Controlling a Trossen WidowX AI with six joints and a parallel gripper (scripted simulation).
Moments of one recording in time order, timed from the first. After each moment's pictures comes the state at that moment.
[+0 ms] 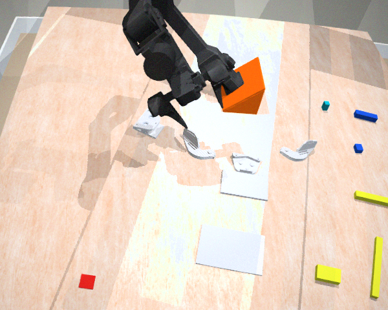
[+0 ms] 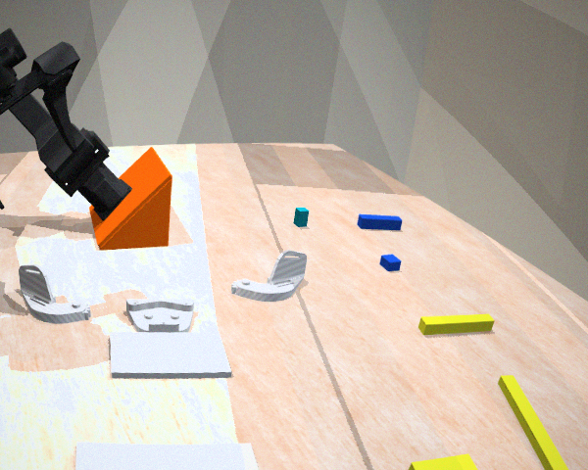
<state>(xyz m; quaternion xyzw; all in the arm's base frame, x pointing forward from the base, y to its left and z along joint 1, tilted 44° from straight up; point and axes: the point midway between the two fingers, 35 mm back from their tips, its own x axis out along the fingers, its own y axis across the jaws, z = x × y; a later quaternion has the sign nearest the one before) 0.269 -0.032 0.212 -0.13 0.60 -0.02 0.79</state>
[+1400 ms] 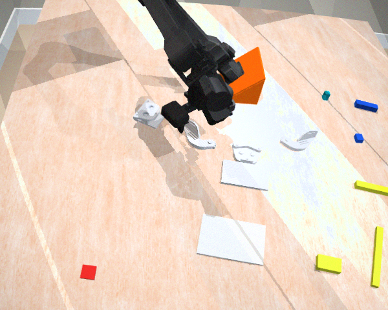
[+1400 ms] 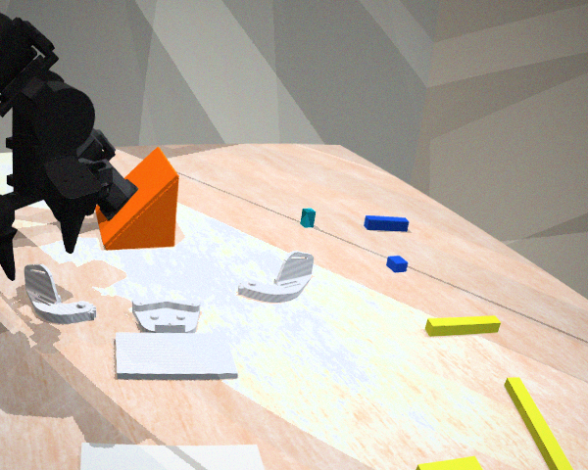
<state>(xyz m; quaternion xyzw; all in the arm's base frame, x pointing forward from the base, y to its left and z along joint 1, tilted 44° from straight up) 0.216 -0.094 0.123 -0.40 0.74 -0.08 0.53</state>
